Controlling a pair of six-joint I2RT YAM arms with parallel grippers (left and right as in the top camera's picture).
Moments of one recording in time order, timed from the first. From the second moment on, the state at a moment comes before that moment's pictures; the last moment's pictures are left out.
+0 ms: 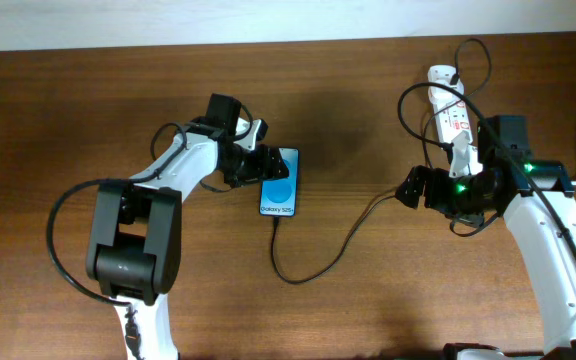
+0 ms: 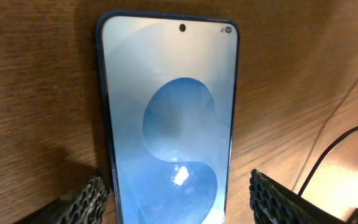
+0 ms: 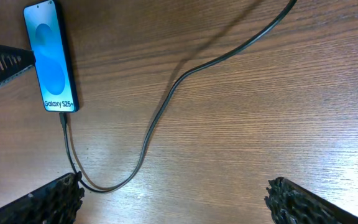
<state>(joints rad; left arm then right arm) -0.25 2.11 1.42 -0.61 0.53 -0.24 -0.09 1.40 1.13 -1.04 -0.36 0.20</state>
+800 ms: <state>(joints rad) -0.14 1.84 1.46 -0.97 0.24 -0.24 -0.09 1.40 1.13 -1.04 -0.36 0.20</state>
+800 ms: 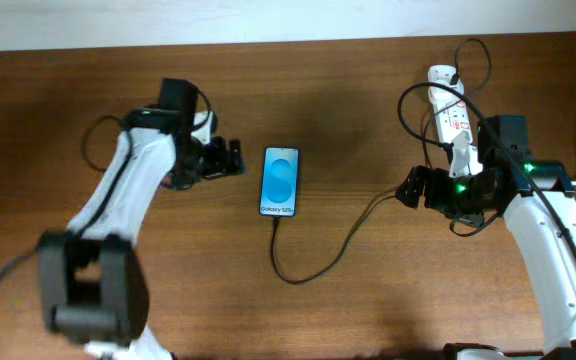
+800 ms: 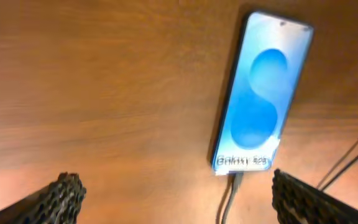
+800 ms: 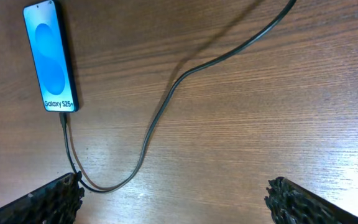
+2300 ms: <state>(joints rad) -0.14 0.37 1.17 -1.46 -0.17 -0.27 -0.09 1.40 1.13 -1.06 -0.32 0.20</state>
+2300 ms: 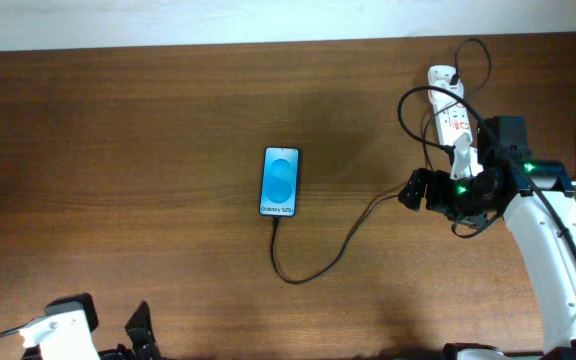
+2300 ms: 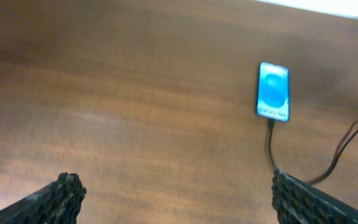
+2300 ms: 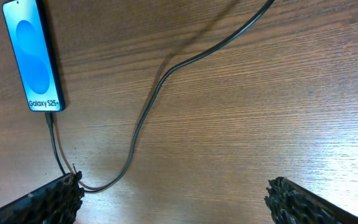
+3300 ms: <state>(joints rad) -0.14 0.37 1.17 -1.46 -0.17 -0.27 -0.36 1.41 1.60 -1.55 -0.32 0.19</state>
